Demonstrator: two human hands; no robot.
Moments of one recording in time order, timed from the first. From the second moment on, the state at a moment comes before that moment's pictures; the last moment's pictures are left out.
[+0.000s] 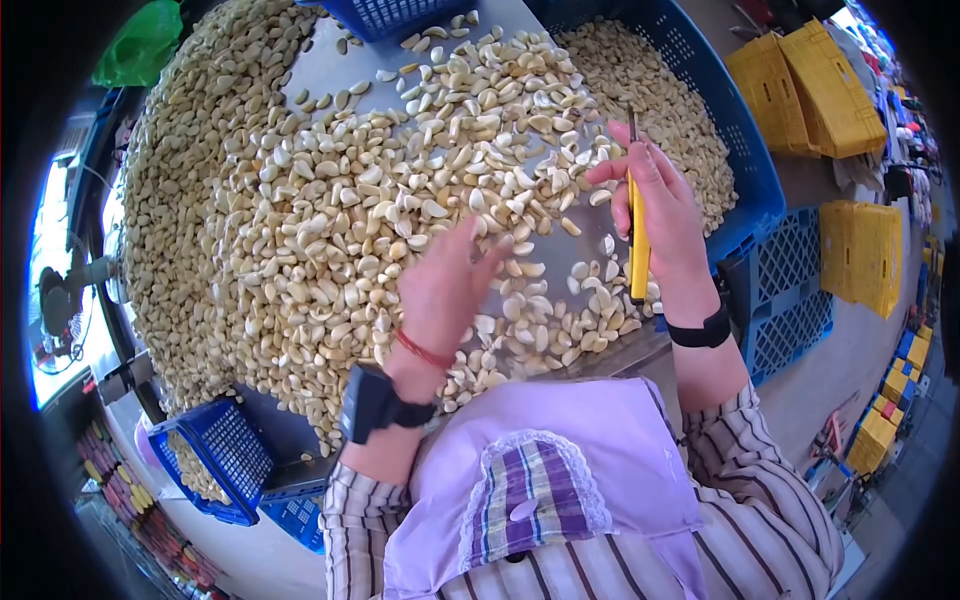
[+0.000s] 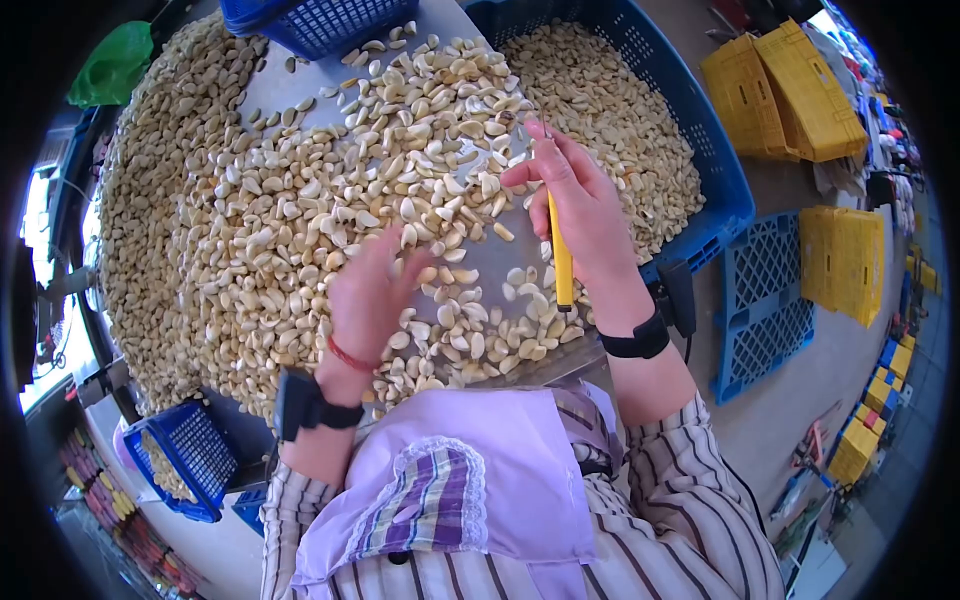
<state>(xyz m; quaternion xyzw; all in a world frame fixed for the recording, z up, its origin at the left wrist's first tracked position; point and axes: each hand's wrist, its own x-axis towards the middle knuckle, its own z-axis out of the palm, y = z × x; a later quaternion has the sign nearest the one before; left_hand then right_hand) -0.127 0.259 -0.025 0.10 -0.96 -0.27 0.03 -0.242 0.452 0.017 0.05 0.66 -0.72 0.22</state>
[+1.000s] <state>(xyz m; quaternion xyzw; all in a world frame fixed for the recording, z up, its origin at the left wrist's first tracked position) -0.101 0.233 0.032 0.08 -0.30 -0.95 0.03 -0.194 0.416 0.008 -0.08 0.67 -0.59 0.45</state>
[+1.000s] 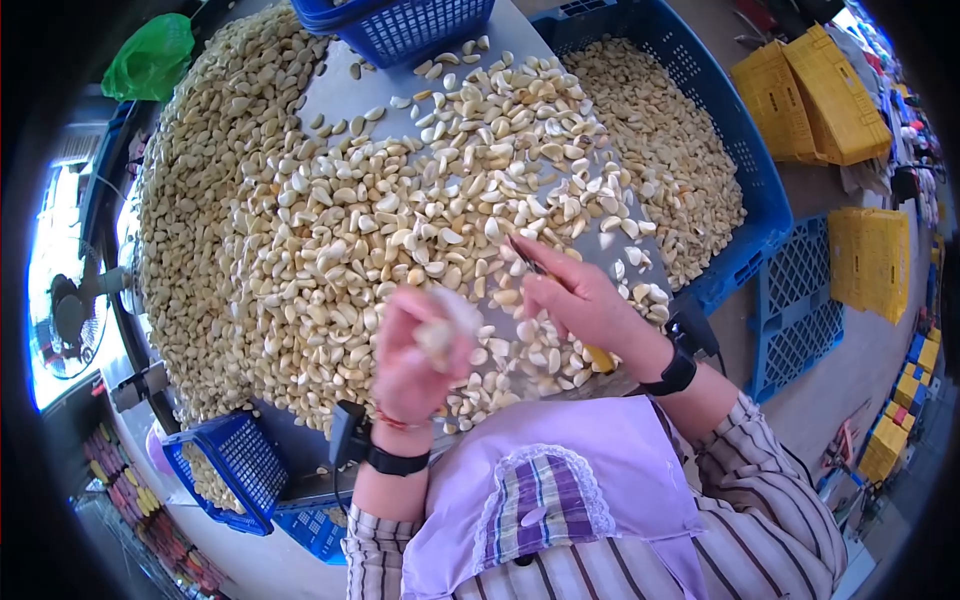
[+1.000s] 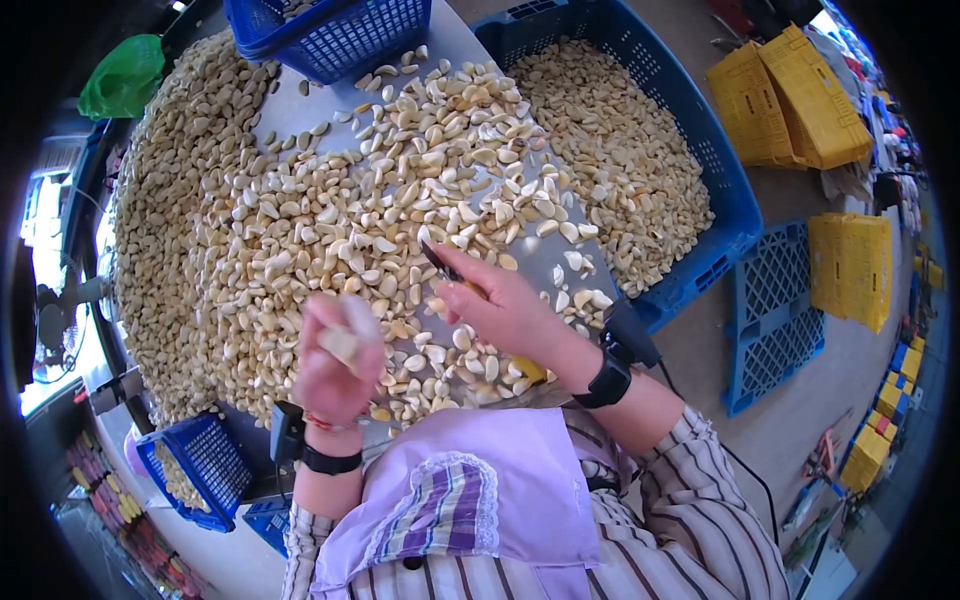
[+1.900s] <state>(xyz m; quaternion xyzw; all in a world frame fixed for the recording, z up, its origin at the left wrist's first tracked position) -0.143 0.182 -0.023 0.12 -0.94 -0.27 0.15 -0.310 0.493 -0.005 -0.19 0.95 -0.24 -0.05</state>
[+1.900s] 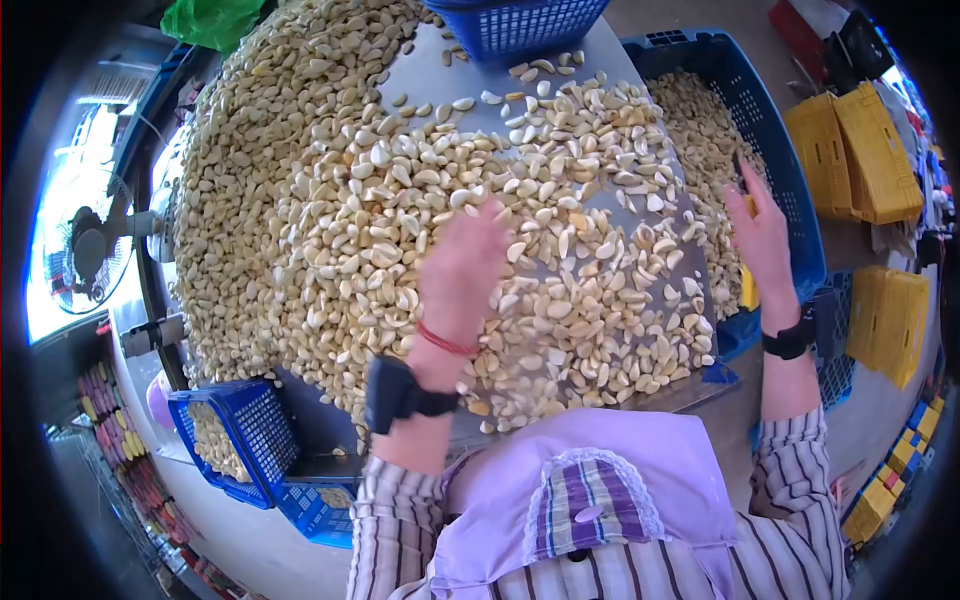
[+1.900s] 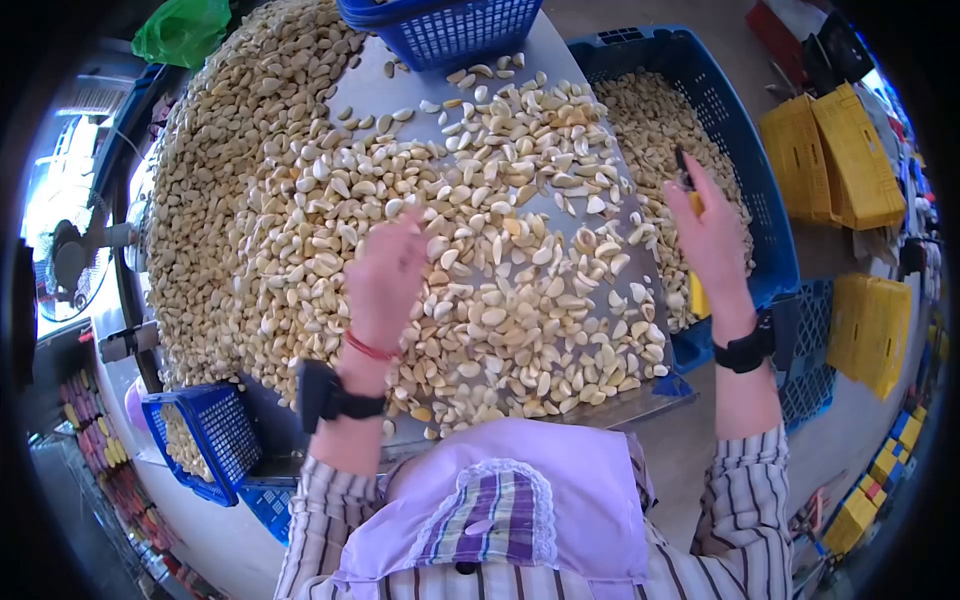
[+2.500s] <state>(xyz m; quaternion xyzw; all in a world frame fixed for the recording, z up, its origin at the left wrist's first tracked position) -0.112 0.179 -0.002 0.22 -0.40 -0.88 -0.07 -0.204 0.373 0.036 -0.28 0.72 -0.49 0.41</state>
